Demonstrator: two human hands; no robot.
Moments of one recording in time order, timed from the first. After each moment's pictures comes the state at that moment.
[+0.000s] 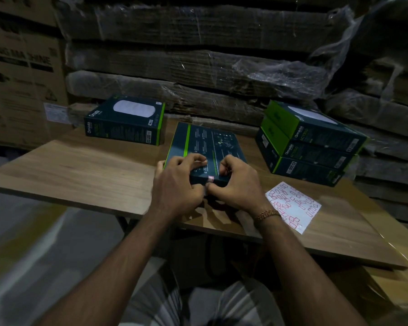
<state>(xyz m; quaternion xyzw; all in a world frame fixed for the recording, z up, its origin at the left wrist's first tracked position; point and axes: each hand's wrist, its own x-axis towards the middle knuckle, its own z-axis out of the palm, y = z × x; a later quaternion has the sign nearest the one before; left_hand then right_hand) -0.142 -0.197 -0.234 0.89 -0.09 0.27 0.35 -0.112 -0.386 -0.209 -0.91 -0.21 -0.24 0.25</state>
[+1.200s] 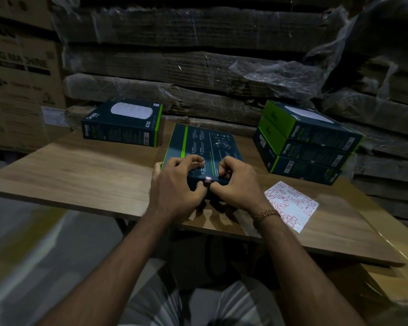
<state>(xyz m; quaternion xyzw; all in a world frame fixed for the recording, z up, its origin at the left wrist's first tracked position) -0.138 -0.198 -0.239 0.88 -0.11 0.31 0.33 -0.111 -0.391 -0.209 -0.90 -0.21 -0.23 0.31</state>
